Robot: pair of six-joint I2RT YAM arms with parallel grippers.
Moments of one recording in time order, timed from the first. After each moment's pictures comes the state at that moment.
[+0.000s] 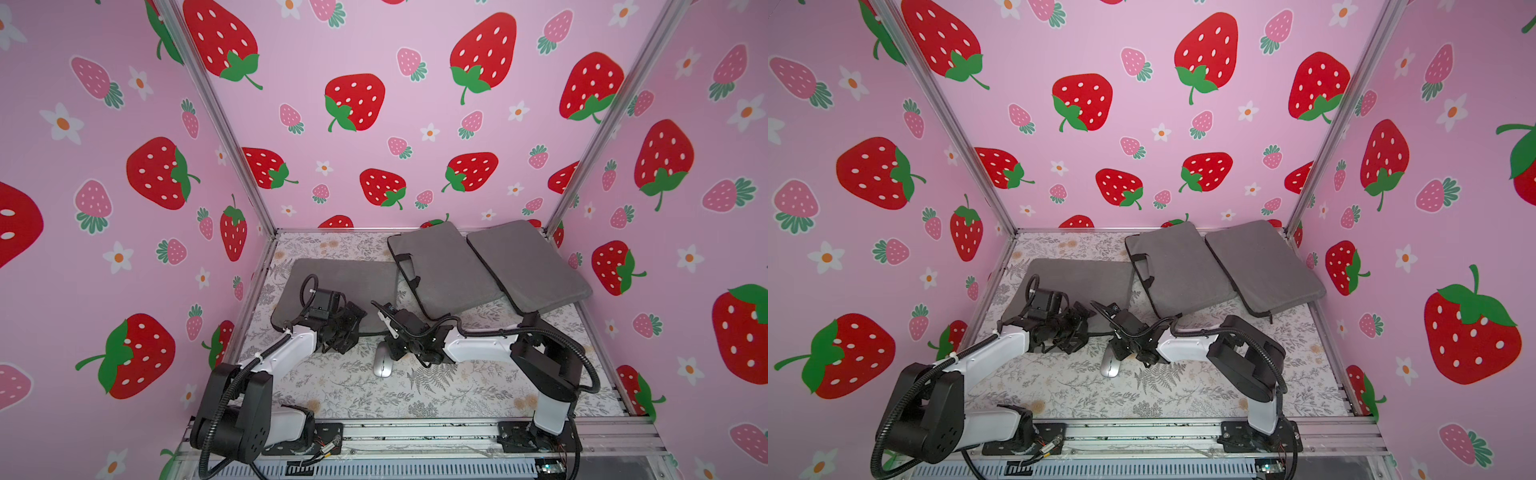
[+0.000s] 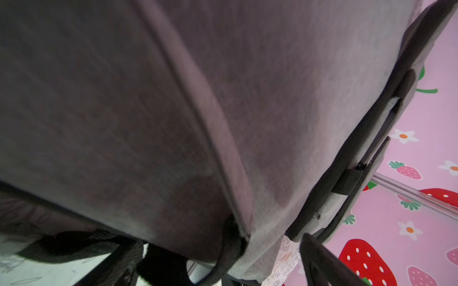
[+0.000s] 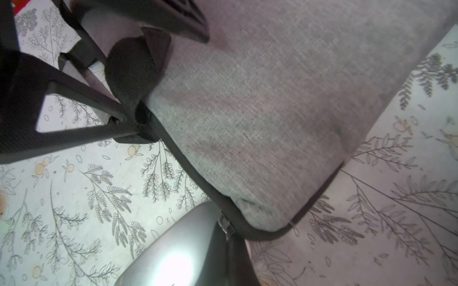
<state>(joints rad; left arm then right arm) -0.24 1.32 0.62 -0.27 0.31 -1.27 1.15 1.86 1.02 0.04 0.07 0.32</state>
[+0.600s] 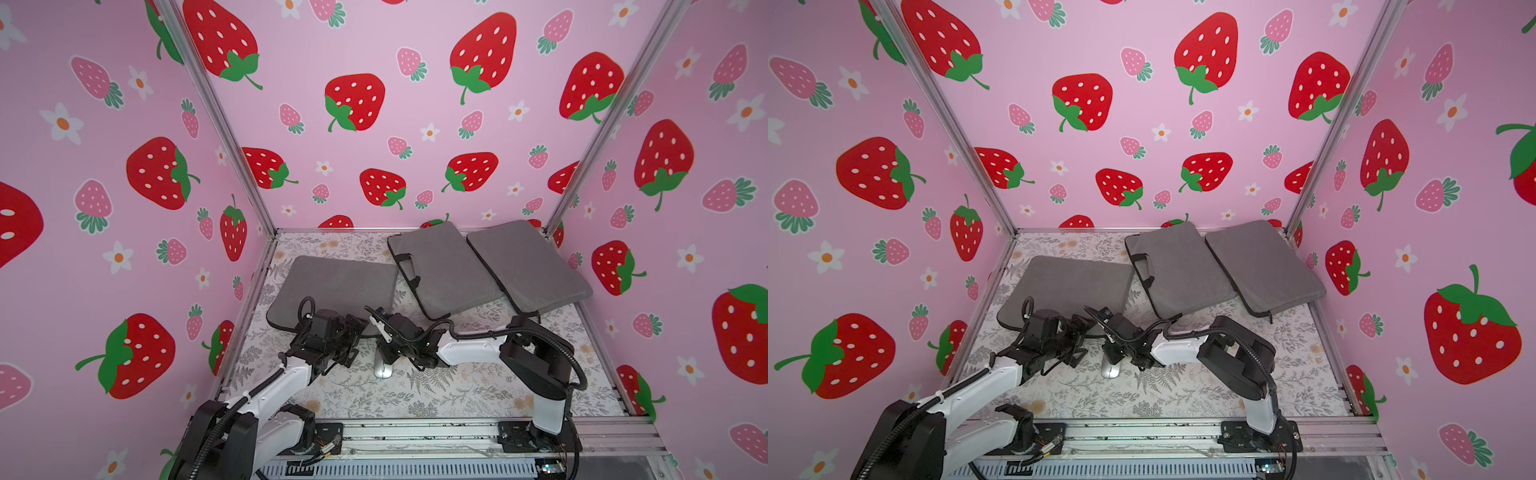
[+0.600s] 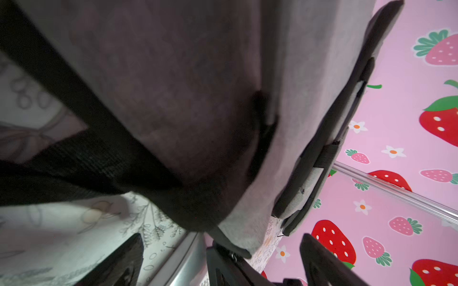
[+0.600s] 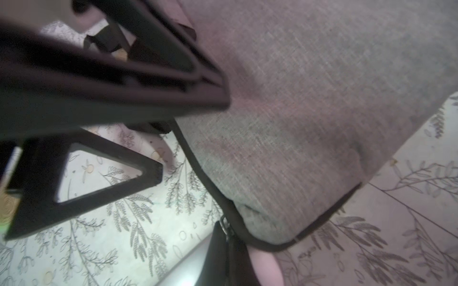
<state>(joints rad) -0.30 1.11 0.36 -0.05 0.29 -1.42 1.20 1.91 1.05 0.12 0.03 0.30</state>
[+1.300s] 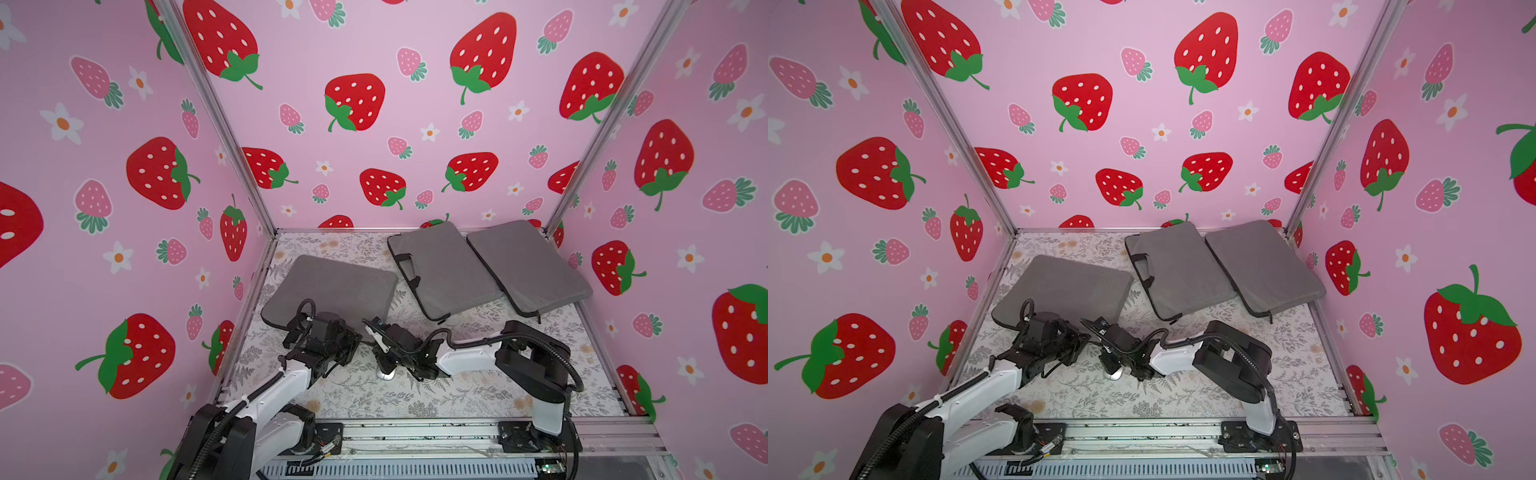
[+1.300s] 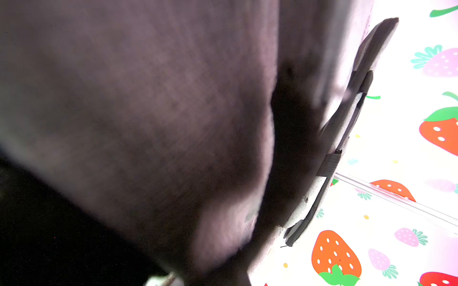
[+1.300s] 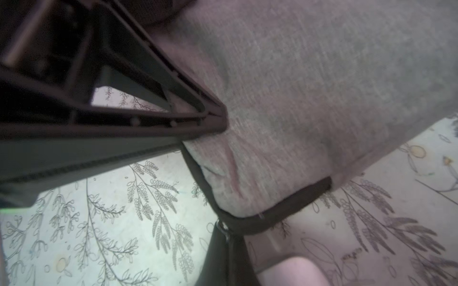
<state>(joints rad) -0.31 1.07 0.35 -0.07 0.22 -1.43 1.23 1.91 0.98 0.22 0.07 0.29</state>
